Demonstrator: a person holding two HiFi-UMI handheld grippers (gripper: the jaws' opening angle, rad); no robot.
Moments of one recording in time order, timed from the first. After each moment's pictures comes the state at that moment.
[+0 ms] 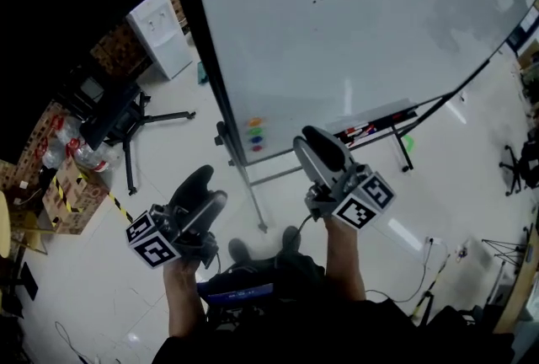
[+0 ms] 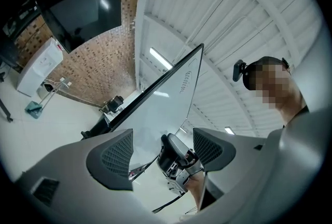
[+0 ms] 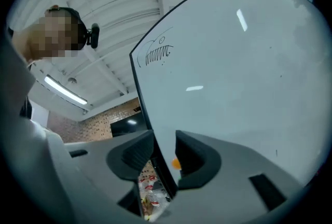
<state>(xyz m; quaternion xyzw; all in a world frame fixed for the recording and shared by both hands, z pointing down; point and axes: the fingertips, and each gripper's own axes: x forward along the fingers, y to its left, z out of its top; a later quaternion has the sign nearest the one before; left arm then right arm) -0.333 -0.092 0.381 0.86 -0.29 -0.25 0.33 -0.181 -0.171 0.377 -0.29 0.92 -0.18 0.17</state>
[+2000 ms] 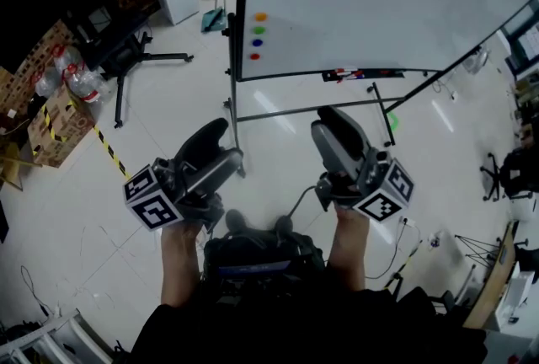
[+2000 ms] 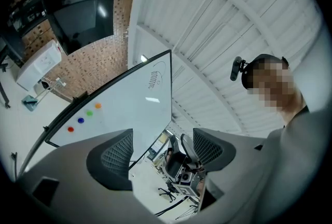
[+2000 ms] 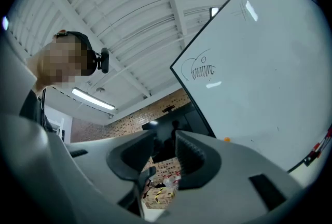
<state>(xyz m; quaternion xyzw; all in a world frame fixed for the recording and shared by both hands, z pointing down) -0.275 0.092 0.364 0.86 -0.27 -0.30 0.30 -0.143 0.055 0.328 -0.19 0.95 -0.18 0.19</state>
